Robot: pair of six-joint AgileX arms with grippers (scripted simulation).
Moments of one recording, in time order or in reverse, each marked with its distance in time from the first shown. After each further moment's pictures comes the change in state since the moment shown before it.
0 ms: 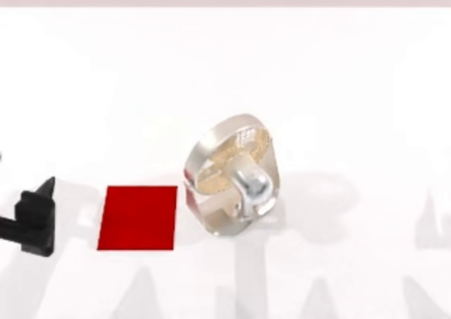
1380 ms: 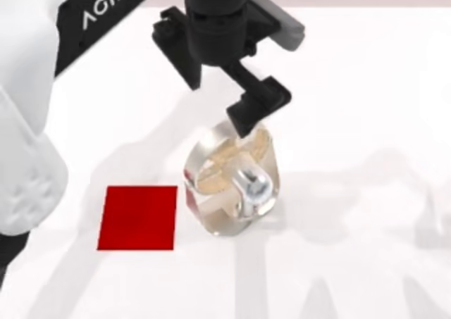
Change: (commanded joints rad) left arm -0.489 1.780 1.943 -1.234 -0.031 0.176; right arm 0.000 0.000 0.000 0.000 0.000 0.000
